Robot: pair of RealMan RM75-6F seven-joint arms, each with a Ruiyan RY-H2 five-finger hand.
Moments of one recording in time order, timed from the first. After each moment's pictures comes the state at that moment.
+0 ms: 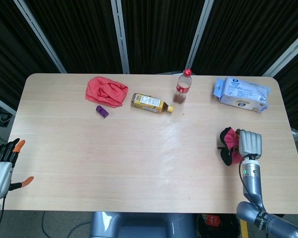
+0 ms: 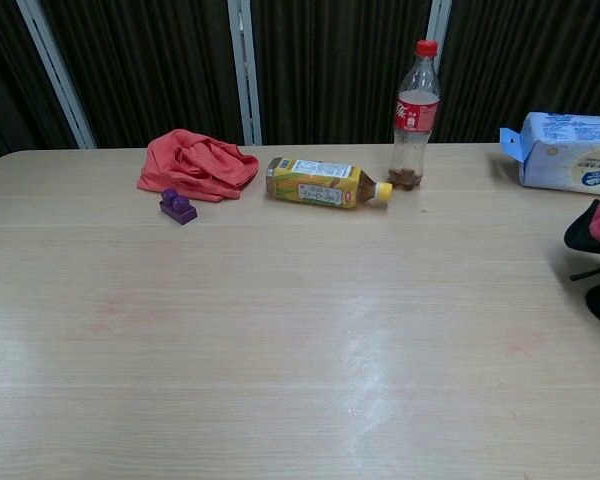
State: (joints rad) left arm -0.07 -1.12 -0.02 -1.74 1.46 1.46 0.13; right arm 0.43 -1.60 0.30 -1.21 -0.98 1.13 -0.47
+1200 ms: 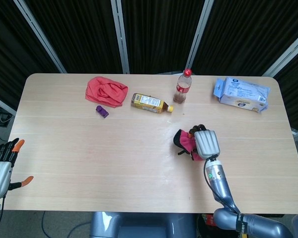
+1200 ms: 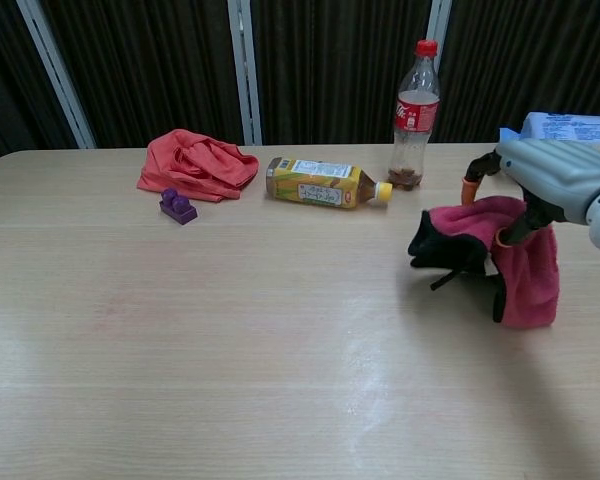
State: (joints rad) left arm -0.07 -1.12 -0.03 -1.73 1.46 1.46 0.12; right arm 0.54 -1.66 0.26 -1.47 -1.11 1.16 -0.55
